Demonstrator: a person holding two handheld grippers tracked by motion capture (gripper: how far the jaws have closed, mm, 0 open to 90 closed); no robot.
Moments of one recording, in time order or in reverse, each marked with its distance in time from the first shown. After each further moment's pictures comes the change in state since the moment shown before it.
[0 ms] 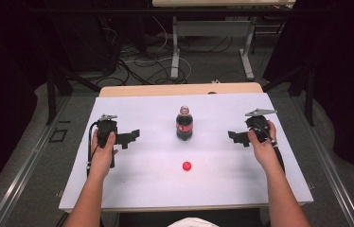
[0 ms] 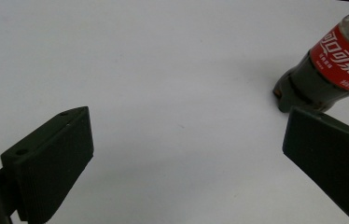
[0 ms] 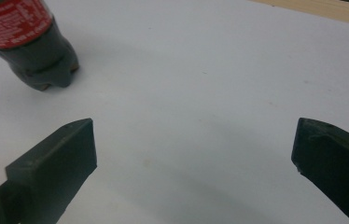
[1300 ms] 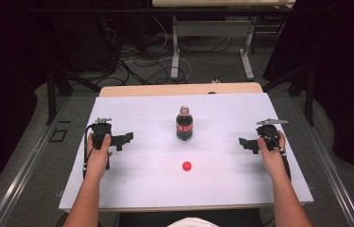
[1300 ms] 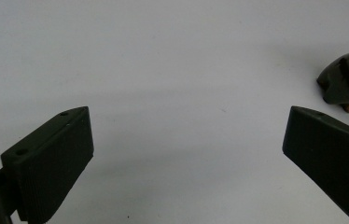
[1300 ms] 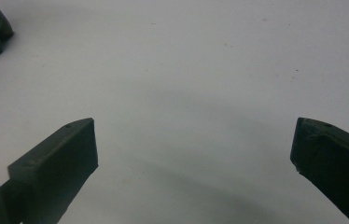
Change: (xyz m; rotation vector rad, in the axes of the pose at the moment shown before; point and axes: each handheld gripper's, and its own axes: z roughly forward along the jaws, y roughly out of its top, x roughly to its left) left arm 0.023 -0.010 0.008 0.050 0.046 -0.042; right arm -0.031 -0.043 0.007 0.023 -0.052 0.089
